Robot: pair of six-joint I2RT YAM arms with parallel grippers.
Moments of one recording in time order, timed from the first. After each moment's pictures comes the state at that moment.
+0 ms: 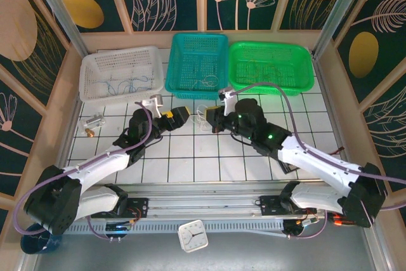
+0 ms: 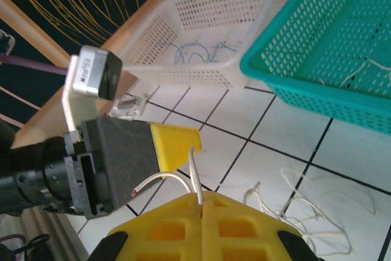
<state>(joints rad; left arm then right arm) -0.55 1.18 0.47 0.43 0.17 -0.81 0.85 1.11 0.83 -0.02 -0.07 0.47</state>
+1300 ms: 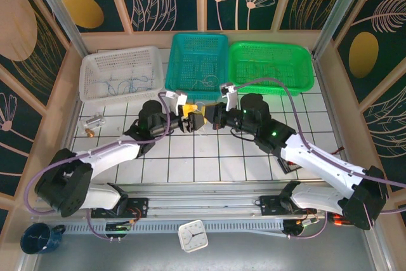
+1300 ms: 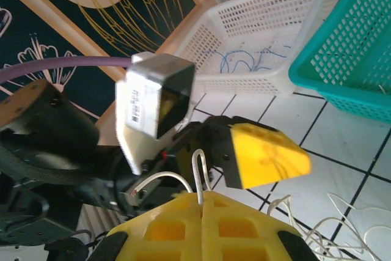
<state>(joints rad) -0.62 1.36 0.62 0.56 0.48 -0.48 0.83 1.11 0.88 -0.01 -0.22 0.57</state>
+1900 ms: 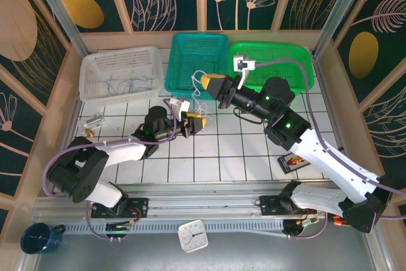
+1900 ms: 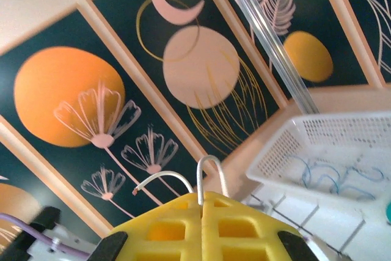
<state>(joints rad) -0.62 1.48 0.54 0.69 0.49 -0.53 0.79 1.09 1.12 0.14 -0.32 0.63</state>
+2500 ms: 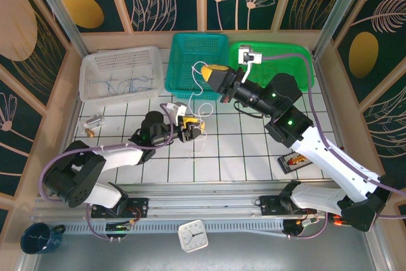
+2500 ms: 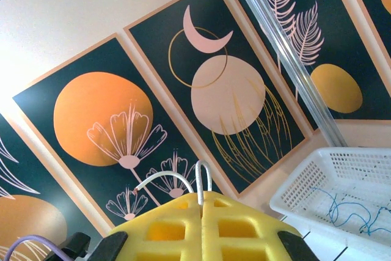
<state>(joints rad) -0.62 1.42 0.46 0.73 0.49 -0.54 0.79 1.10 1.17 0.20 -0.34 0.65</state>
